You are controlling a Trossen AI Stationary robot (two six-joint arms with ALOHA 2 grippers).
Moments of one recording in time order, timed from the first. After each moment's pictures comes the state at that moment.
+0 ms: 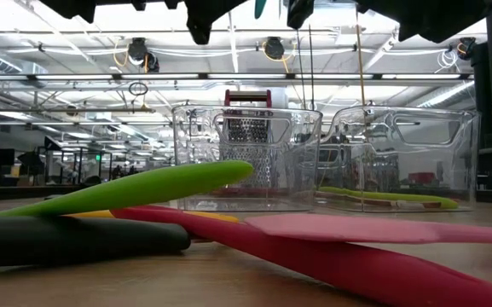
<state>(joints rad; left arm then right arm) -0.21 1.47 0.78 0.68 0.03 -0.19 0.18 1.50 0.70 1.06 -0.19 0.20</state>
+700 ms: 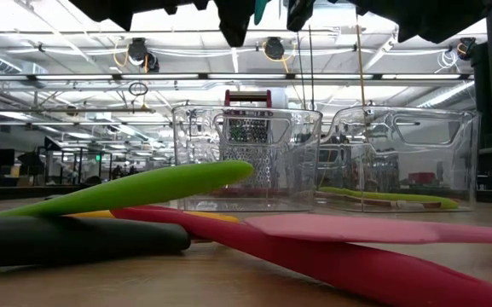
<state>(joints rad) -0.17 1.62 0.92 0.63 0.26 -0.21 0.17 1.50 0.70 1.05 -0.19 0.20</state>
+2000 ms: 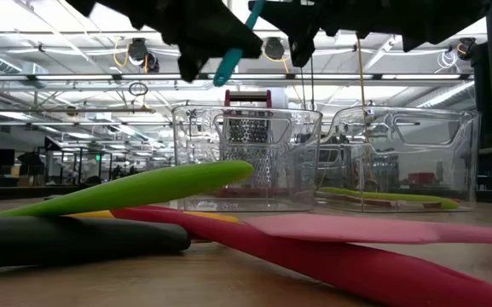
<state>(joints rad) -0.24 1.55 0.92 0.22 -0.18 -0.33 0.17 1.50 0.70 0.82 -0.09 0.27</state>
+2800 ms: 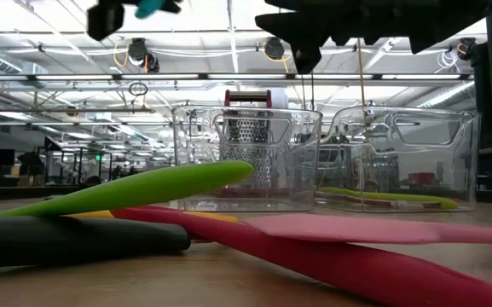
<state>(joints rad) -0.46 1.23 0.92 -0.21 -0.55 -0.88 0.18 1.50 0.70 0.70 -0.11 0.18</state>
